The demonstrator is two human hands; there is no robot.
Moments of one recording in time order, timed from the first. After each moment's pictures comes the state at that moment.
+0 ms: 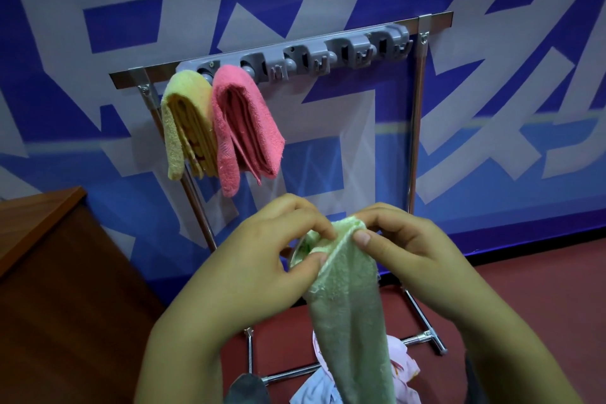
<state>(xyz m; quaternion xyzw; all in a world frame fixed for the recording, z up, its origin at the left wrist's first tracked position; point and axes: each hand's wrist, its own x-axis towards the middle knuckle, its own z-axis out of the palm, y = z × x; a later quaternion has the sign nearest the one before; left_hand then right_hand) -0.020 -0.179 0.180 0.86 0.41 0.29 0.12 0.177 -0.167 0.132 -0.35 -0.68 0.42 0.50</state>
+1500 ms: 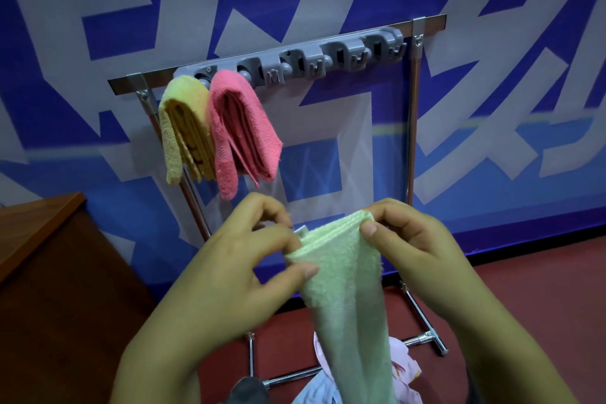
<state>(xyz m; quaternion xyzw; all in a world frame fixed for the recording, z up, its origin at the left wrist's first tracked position) -0.032 -0.192 0.182 0.85 0.42 0.31 0.03 0.178 -0.170 0.131 -0.37 -0.64 0.39 0.54</state>
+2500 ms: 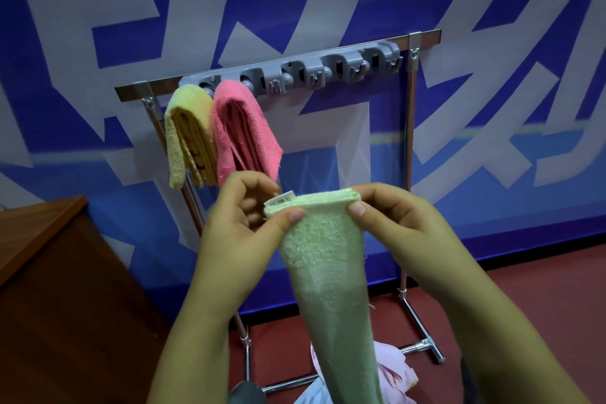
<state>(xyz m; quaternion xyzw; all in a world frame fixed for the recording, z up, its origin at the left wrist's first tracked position) -0.012 -0.170 0.180 0.65 0.40 0.59 0.27 0.176 -0.169 0.161 -0.32 -0.63 0.45 0.55</state>
